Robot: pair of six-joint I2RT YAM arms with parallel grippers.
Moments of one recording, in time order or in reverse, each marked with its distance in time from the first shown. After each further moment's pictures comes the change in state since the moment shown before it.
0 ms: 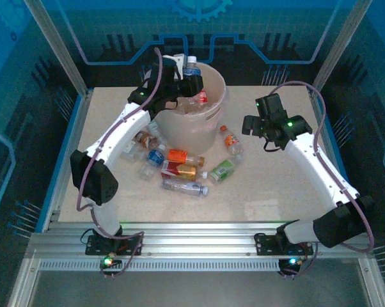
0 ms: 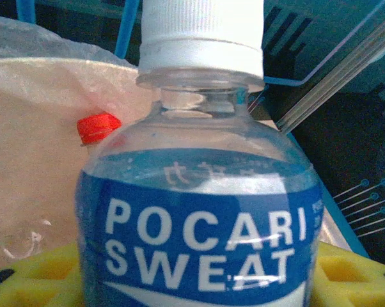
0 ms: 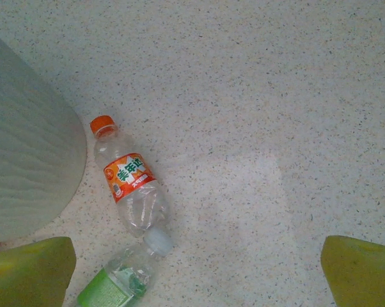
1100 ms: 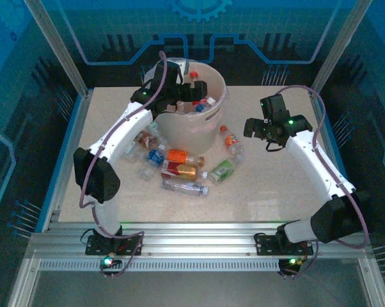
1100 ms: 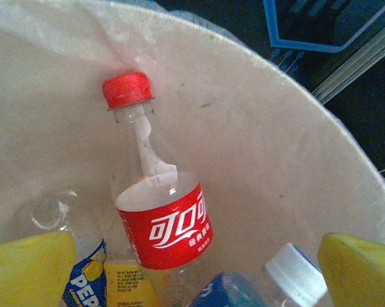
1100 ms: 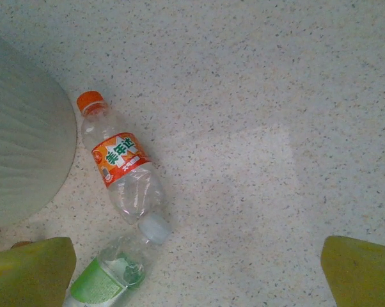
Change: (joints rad) left arm -0.001 0.020 0.010 -0.087 -0.038 0.036; right arm -0.082 0.039 -0.043 0.010 -0.133 -0.010
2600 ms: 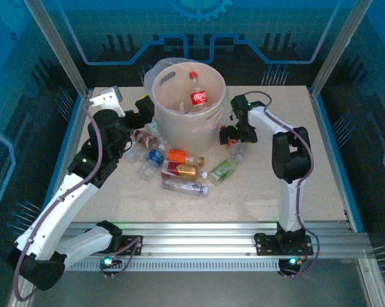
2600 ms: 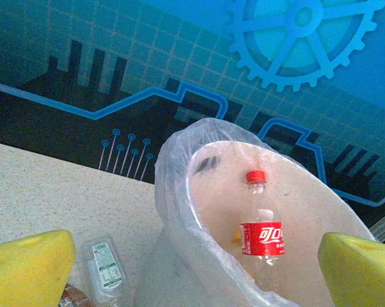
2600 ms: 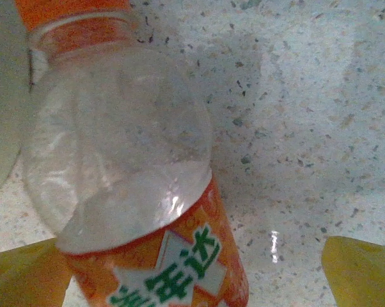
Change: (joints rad) left arm 0.000 -0.859 -0.748 0.267 -0.468 -0.061; right arm 0.022 0.728 0.343 -0.029 -0.233 -0.227
